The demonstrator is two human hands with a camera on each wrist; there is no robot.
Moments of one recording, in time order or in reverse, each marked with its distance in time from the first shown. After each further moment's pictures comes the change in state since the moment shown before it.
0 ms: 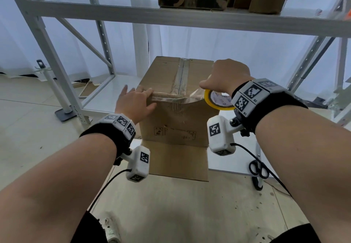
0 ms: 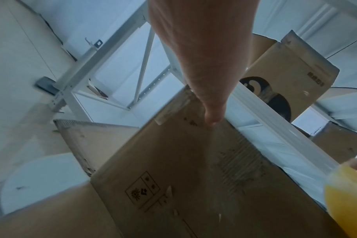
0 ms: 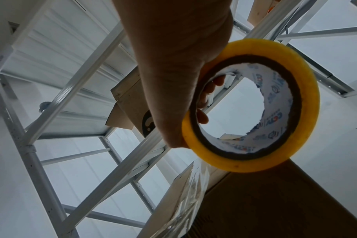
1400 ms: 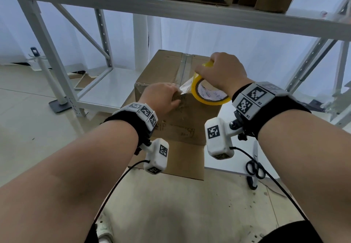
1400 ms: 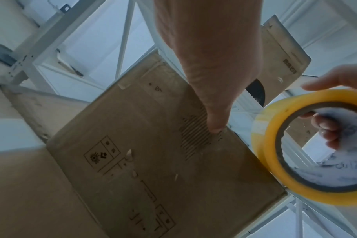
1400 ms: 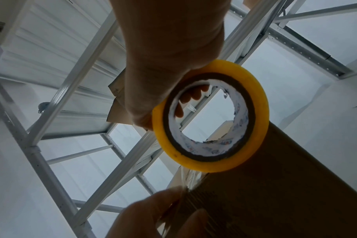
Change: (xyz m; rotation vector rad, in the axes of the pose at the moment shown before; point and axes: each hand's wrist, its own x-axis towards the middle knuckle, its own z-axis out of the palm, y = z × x) left_hand 0.019 0.049 -0.002 -0.168 0.075 0.222; right_hand 0.005 -0.010 0.012 0.356 0.156 0.020
